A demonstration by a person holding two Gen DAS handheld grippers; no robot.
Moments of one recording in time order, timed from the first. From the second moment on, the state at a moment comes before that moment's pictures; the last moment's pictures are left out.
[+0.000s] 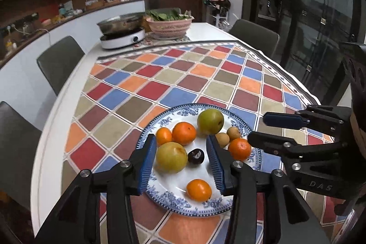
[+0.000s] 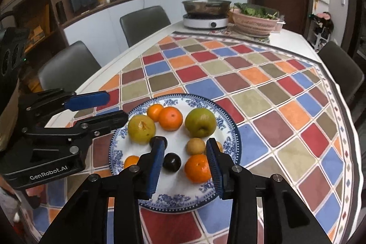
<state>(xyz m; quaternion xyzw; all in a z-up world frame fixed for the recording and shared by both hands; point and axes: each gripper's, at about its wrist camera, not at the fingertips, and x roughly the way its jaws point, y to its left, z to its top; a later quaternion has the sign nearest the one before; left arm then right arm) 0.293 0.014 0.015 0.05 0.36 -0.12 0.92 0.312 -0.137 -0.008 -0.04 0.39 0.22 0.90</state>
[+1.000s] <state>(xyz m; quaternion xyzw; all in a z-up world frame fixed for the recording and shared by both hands) 0.129 0.012 0.065 0.03 0.29 -0.02 0.96 0.151 -0.178 0.048 -0.01 0.31 0.12 0.94</state>
